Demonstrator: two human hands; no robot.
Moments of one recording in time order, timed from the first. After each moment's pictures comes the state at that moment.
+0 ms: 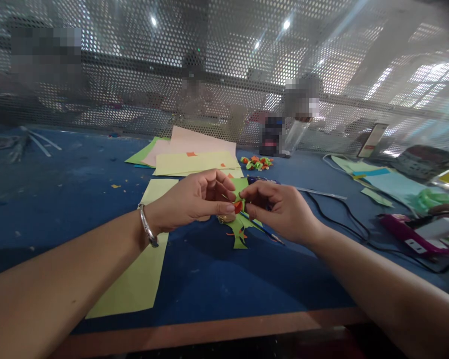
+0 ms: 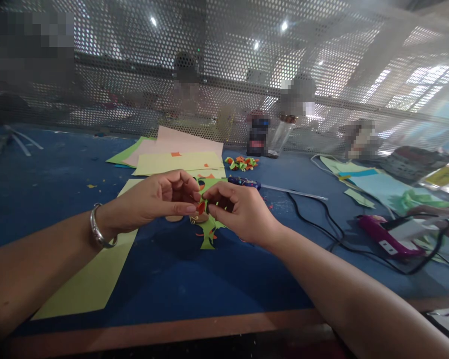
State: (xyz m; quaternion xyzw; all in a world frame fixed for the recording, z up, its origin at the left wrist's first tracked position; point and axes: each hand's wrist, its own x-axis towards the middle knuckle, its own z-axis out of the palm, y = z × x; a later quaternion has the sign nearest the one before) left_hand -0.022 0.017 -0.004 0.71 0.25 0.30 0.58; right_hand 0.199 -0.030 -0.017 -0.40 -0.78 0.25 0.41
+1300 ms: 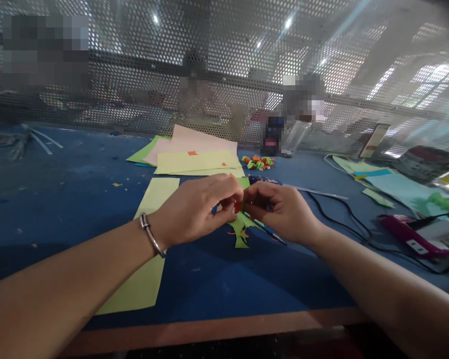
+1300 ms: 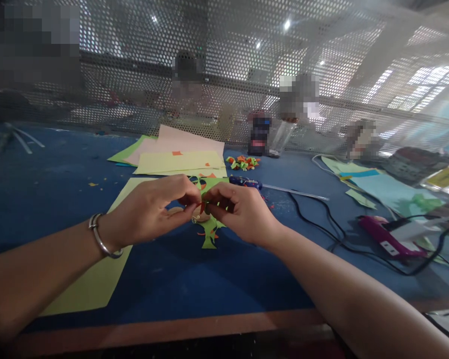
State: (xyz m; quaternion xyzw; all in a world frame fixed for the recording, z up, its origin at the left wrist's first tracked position) left_hand -0.023 0.000 -0.002 0.92 0.21 0.32 0.09; right_hand 0.195 -0.031 -0.016 -0.41 -0.79 0.24 0.39
